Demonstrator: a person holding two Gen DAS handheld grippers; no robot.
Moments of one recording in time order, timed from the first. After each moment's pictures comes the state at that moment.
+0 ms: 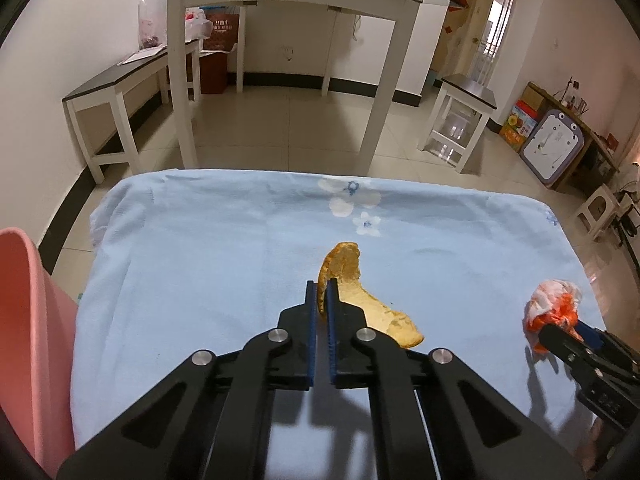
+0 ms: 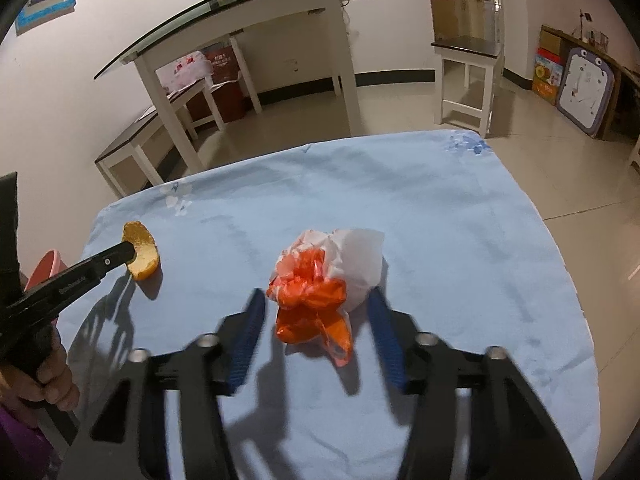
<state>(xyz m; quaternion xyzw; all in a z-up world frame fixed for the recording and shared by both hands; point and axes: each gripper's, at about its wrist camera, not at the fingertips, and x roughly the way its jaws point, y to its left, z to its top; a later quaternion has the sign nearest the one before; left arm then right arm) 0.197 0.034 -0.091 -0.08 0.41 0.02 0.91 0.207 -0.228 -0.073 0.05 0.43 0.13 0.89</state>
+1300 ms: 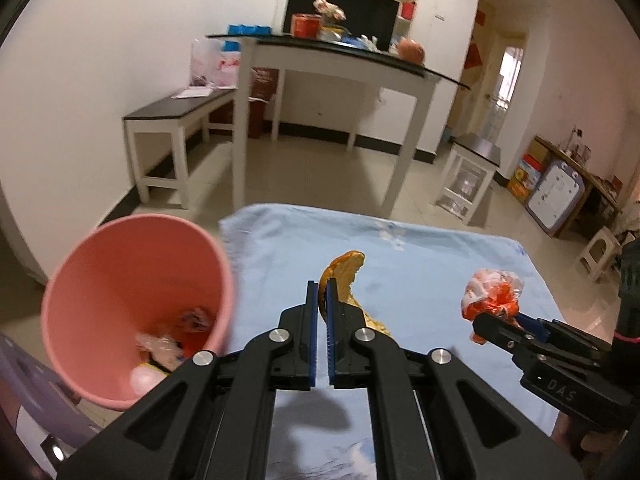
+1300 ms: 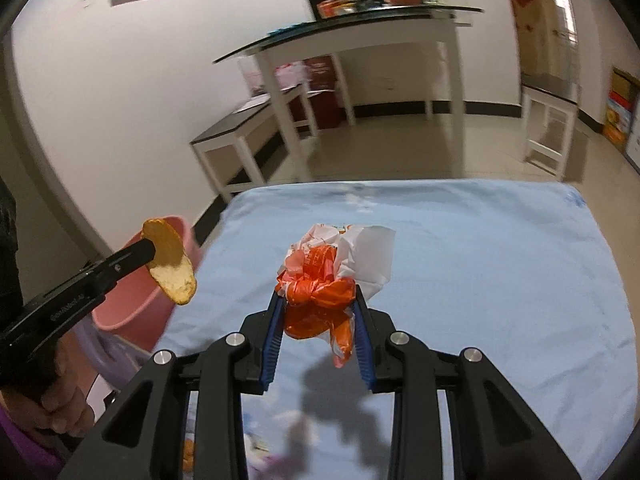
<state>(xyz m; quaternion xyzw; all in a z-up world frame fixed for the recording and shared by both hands) 0.041 0.097 -0.005 -0.11 0.32 0.07 0.94 0.124 -0.124 -0.008 0.03 0.39 0.28 0.88</state>
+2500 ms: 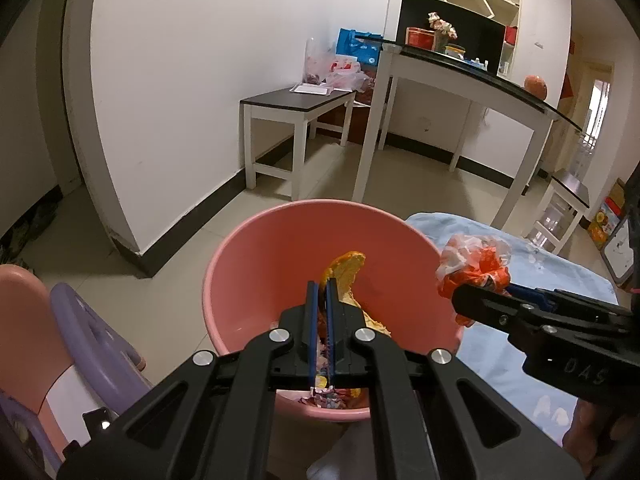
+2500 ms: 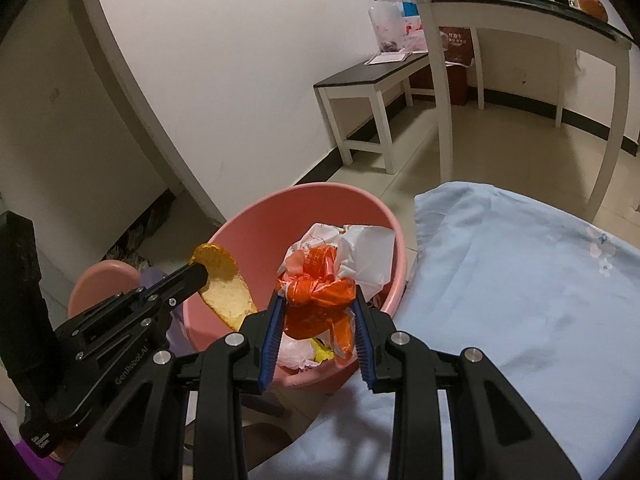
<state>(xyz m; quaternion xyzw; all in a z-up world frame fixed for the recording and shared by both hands) -0.016 0.226 -0.029 -0.14 0.32 0.23 0.91 0.120 0.092 -0.012 -0.03 0.42 0.45 0.79</state>
